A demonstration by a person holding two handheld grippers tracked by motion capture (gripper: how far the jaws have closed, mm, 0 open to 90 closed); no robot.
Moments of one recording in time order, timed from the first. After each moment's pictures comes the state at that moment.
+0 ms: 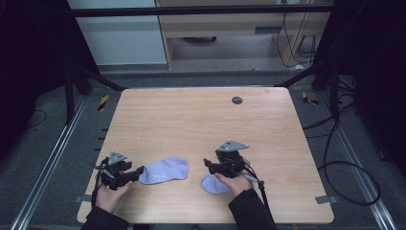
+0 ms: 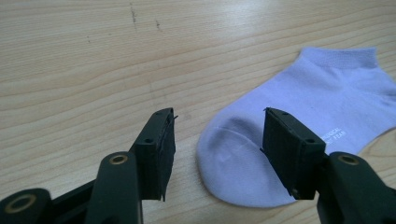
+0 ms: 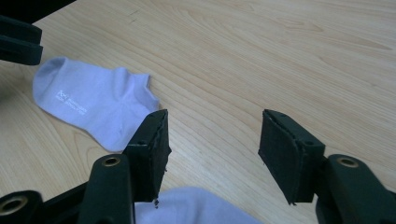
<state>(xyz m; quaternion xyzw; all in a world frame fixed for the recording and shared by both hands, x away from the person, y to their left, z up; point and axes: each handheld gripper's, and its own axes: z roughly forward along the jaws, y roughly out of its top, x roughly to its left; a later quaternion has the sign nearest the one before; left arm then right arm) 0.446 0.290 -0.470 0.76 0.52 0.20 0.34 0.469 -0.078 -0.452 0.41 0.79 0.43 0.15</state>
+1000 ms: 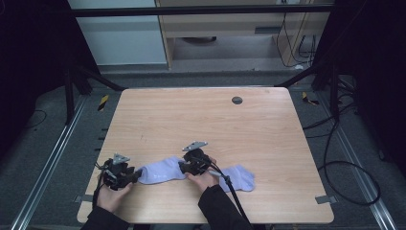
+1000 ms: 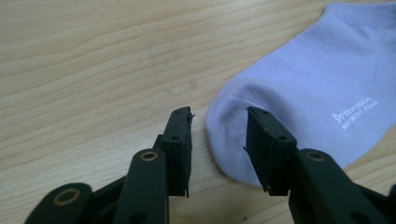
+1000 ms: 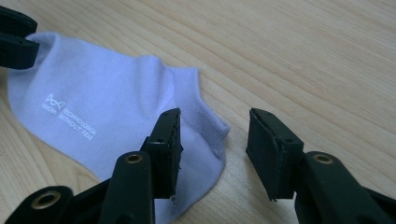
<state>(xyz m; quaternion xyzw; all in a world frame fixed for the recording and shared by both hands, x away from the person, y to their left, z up) 0.451 0.291 -0.485 0.78 0.52 0.17 0.29 0.498 0.017 -0.493 0.40 0.83 0.37 0.12</state>
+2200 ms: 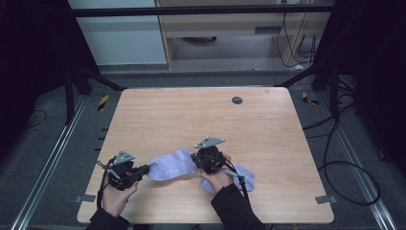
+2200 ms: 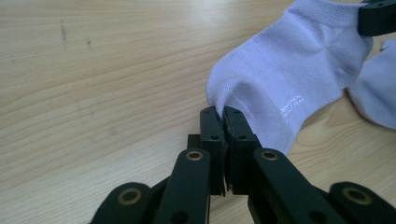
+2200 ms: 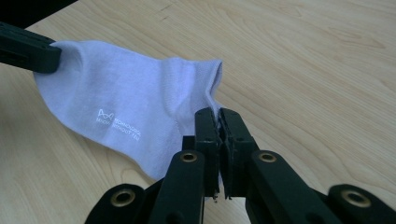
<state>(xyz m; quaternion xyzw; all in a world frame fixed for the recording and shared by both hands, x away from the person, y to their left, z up) 0.433 0.255 -0.443 0.77 0.49 0.15 0.38 0.476 -0.029 -0.441 0.38 0.82 0.41 0.14</state>
